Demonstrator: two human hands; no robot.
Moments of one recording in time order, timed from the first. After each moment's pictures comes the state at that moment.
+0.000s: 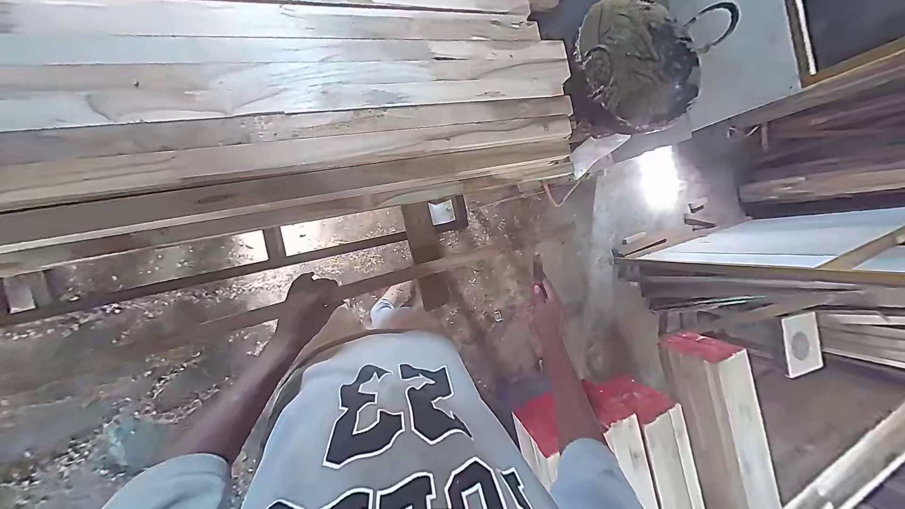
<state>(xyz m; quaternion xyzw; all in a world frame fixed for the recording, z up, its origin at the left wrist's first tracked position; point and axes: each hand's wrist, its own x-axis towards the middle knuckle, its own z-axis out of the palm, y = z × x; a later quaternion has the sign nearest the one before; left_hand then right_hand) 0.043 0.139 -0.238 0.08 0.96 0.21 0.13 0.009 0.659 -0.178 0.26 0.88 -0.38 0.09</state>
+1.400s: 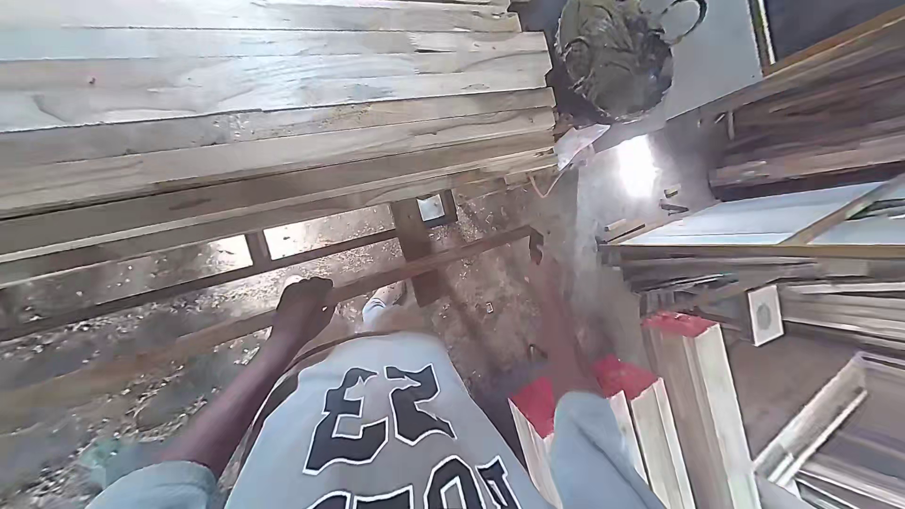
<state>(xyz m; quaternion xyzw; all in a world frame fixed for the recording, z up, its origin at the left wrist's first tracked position) 0.031 0.148 -0.233 0.07 0.95 0.18 0.25 -0.067 0.647 -0.132 0.28 0.93 -0.12 0.21</state>
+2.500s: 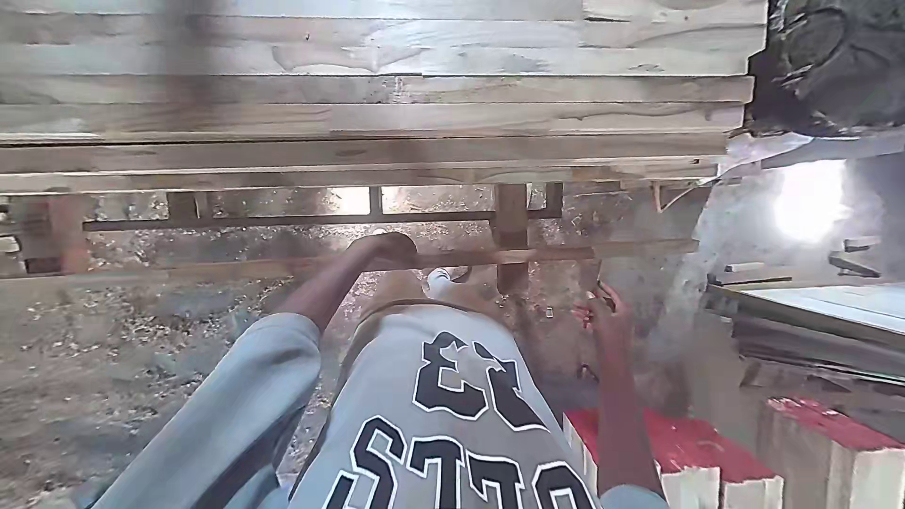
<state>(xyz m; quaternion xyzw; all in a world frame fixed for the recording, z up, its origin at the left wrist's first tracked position) -0.033 0.091 -0.221 0.07 0.77 0.29 0.57 0.008 0.556 -0.140 0.34 0.80 -0.47 0.14</state>
